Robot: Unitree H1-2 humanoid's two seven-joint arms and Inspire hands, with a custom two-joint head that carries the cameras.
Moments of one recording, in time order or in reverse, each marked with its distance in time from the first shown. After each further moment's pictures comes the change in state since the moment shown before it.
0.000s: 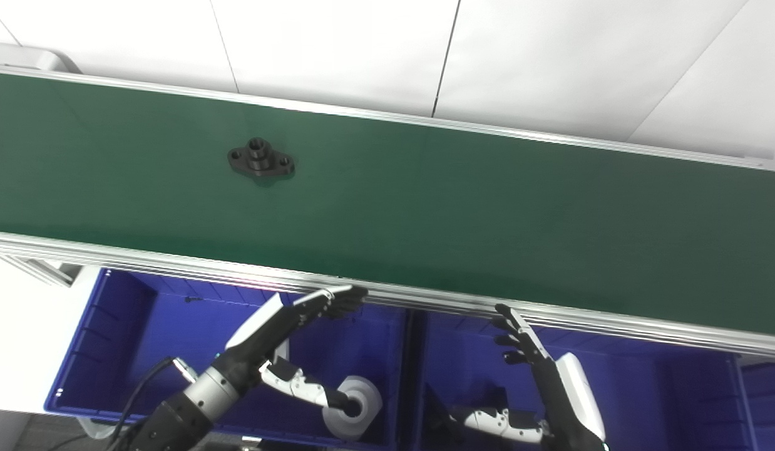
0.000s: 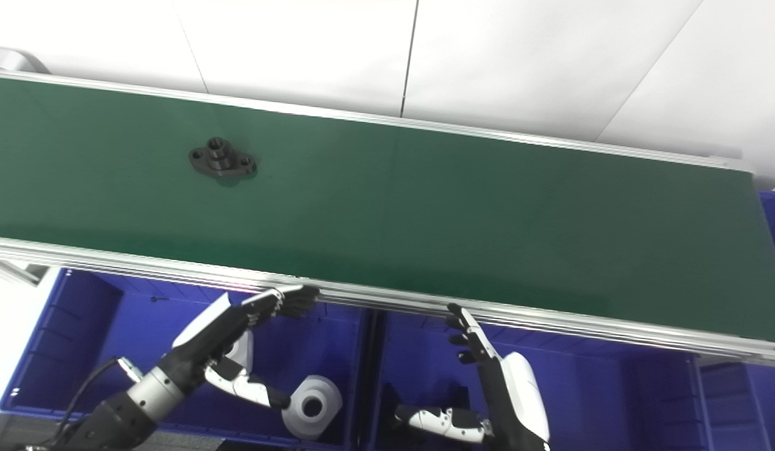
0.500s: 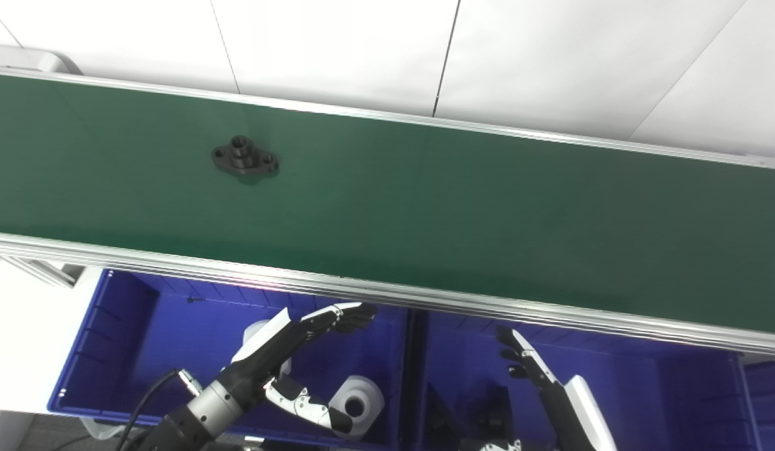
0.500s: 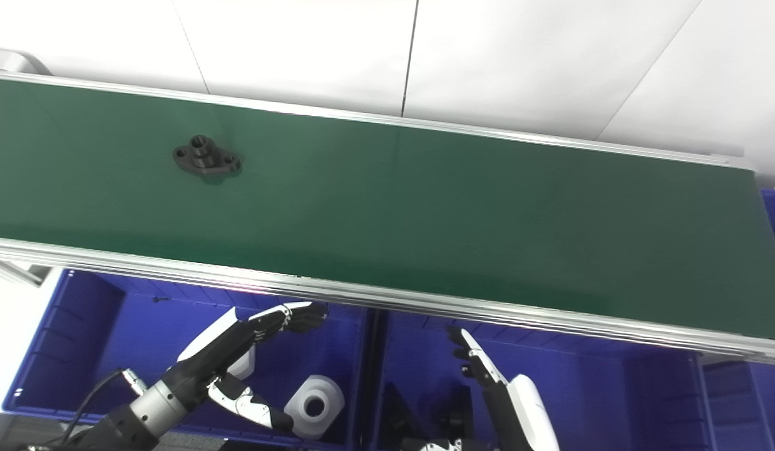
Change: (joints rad) left arm 0.041 0.001 -0.033 -0.032 0.014 -0.027 -0.015; right arm 0.052 -0.084 -0.005 -0.021 0.085 -0.084 0.022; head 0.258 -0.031
